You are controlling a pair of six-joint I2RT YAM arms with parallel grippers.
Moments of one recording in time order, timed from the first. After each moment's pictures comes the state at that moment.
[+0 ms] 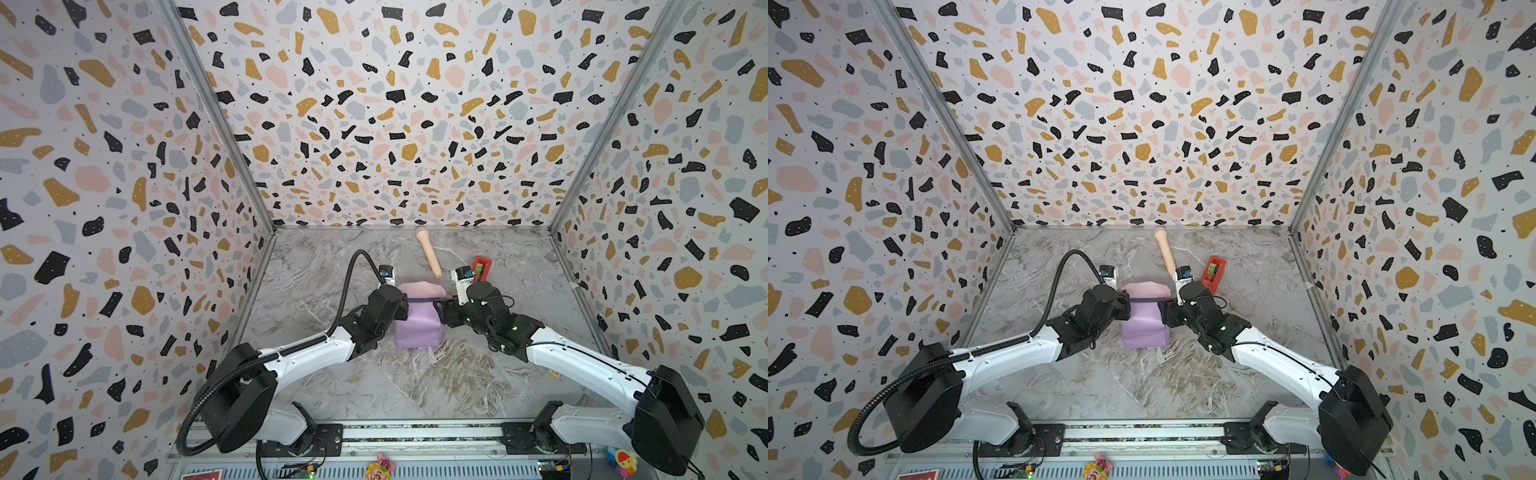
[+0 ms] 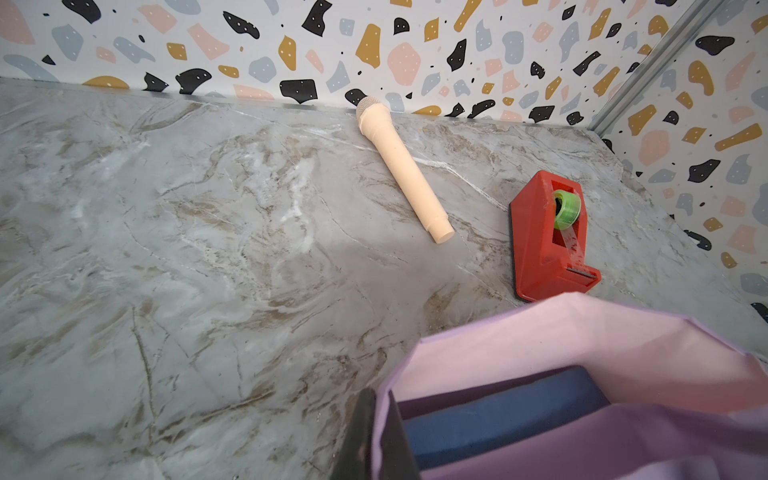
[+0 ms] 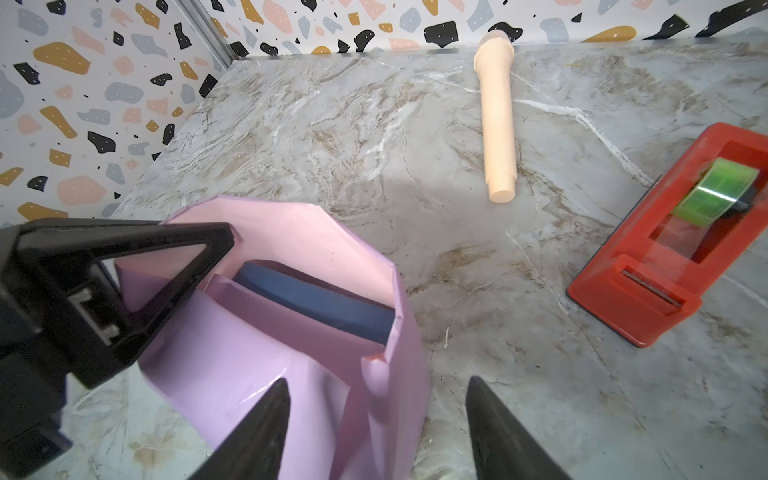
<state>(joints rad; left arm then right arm) -0.77 1.40 0.79 0.09 -0.36 -0.47 0.75 1.25 0.79 -0.11 0.10 0.40</state>
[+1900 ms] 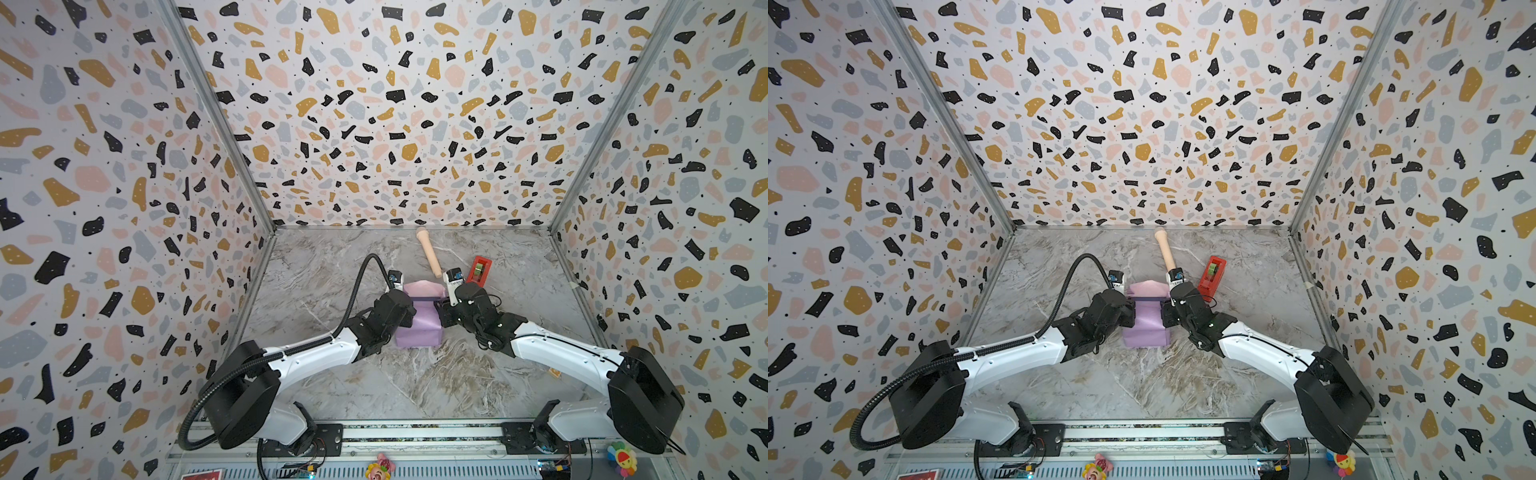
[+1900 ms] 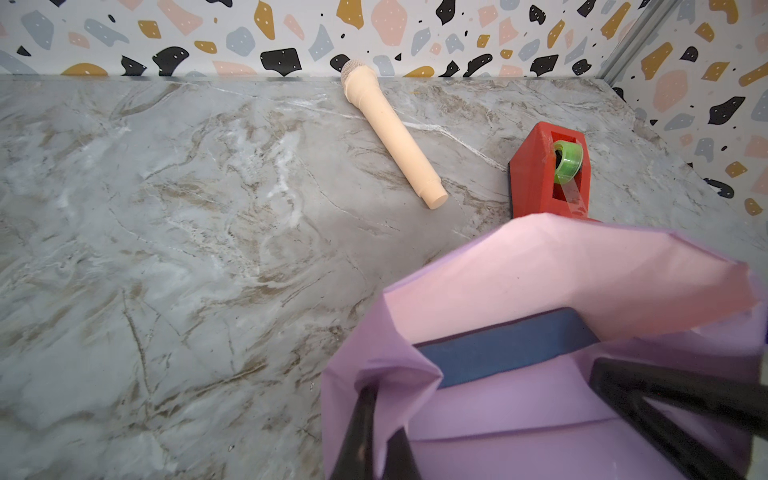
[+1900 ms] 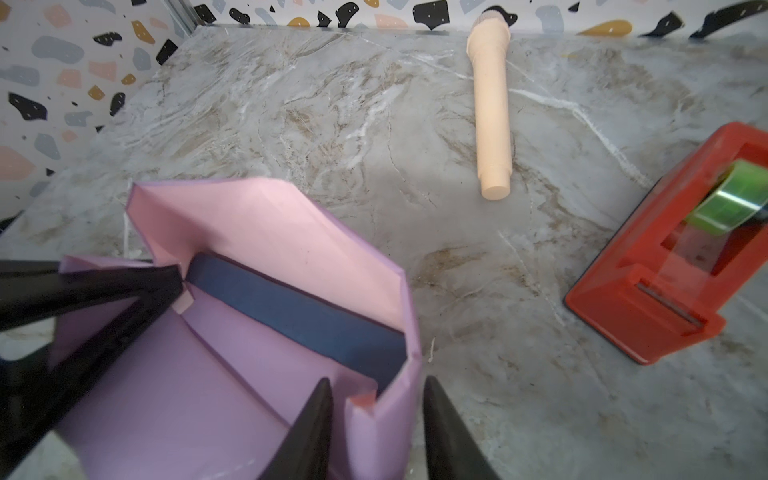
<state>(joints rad) -0.83 1.42 0.81 0.01 -0.40 -0.45 0.76 1.35 0.80 -0.05 0.14 0.34</state>
